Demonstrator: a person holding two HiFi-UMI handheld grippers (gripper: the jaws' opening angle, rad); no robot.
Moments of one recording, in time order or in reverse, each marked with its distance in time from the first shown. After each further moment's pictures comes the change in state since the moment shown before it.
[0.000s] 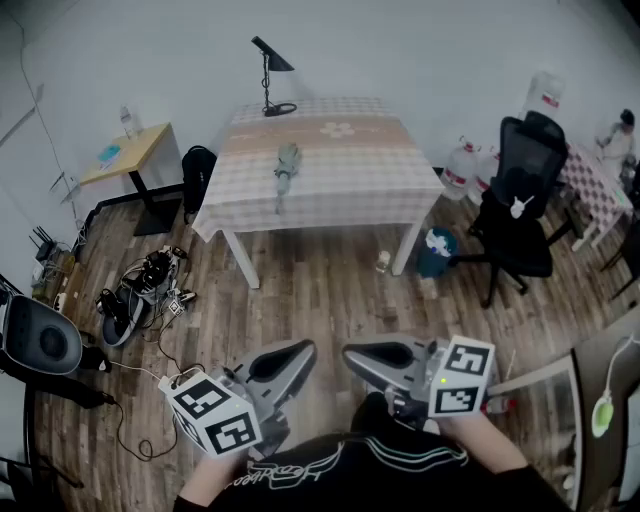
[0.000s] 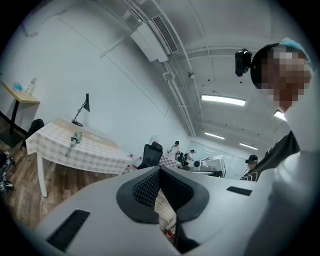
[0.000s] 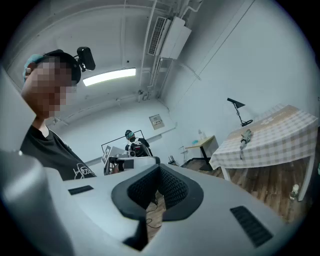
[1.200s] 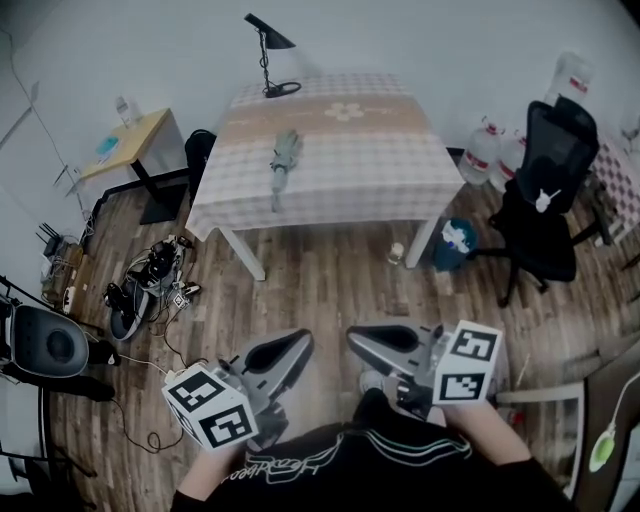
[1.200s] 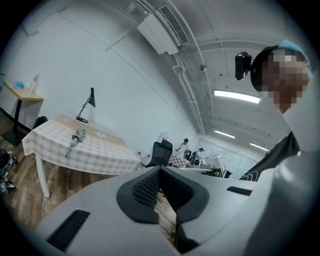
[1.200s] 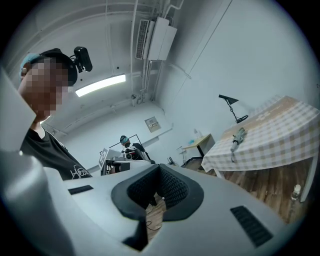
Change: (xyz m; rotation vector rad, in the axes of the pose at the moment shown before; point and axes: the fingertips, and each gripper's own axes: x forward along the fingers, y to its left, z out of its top) left arm 0.109 0.073 0.028 -0.043 0.048 0.082; right arm -0.010 -0.141 0.042 0.087 -0.003 0.019
